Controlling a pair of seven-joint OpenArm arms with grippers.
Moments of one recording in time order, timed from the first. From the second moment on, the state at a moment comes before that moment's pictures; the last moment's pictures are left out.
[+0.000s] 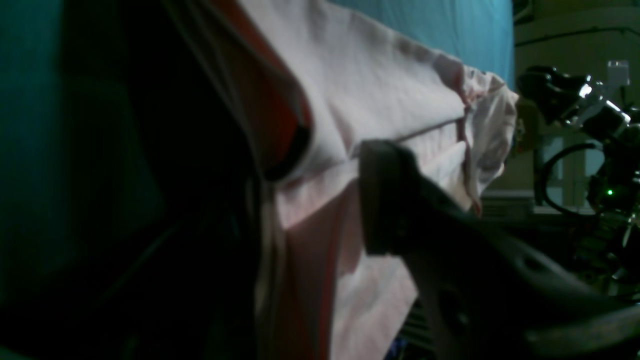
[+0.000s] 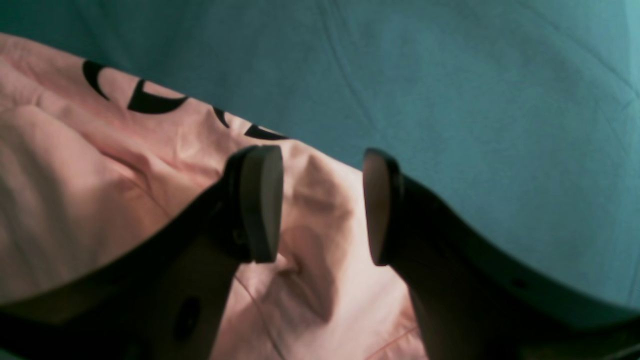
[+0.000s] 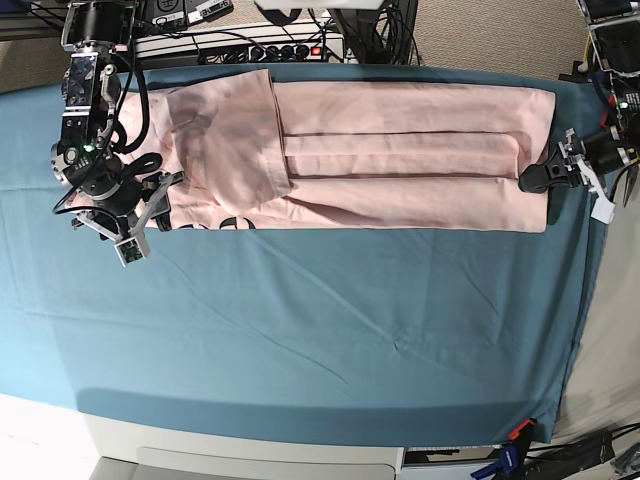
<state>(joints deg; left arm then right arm) 1.4 -29.3 -19.1 54.8 -84.8 -43.1 74.4 -4.9 24.3 10.6 106.2 14.6 23.0 -56.8</state>
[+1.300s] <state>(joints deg) 4.6 -27.6 -14.5 80.0 -69.5 -41.3 80.9 -4.9 21.3 14.0 106.2 -5.9 9.9 -57.0</state>
